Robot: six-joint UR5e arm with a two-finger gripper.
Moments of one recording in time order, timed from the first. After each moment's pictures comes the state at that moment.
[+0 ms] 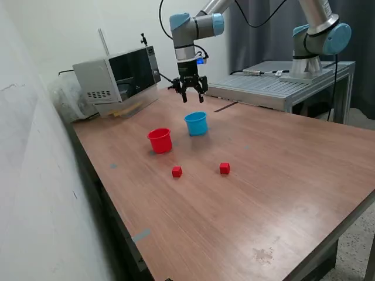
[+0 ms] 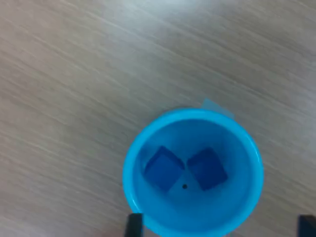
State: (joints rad) arm -0.34 -1.11 1.69 -2.20 -1.56 2.36
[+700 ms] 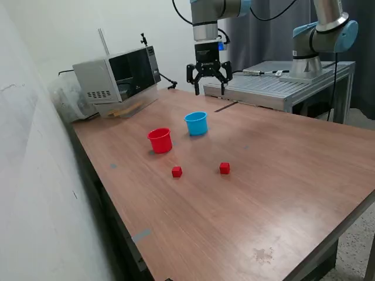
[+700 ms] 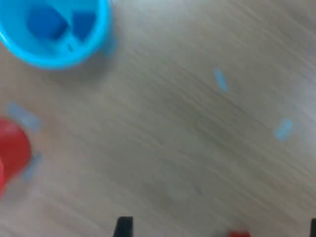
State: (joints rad) arm -0.06 -1.14 1.59 -2.14 -1.56 2.50
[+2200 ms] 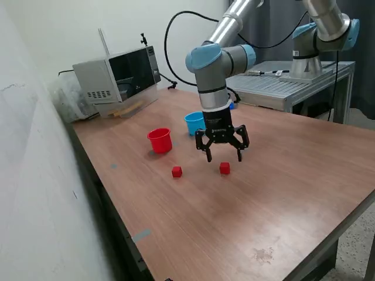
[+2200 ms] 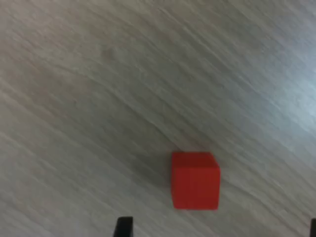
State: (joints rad) arm 0.11 -0.67 1.20 -2.16 -1.49 2.61
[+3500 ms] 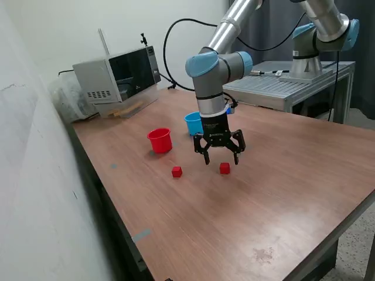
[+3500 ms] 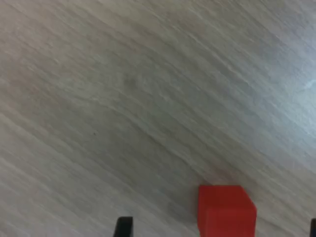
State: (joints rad) arm 0.08 -0.66 1.23 -2.19 -1.49 2.60
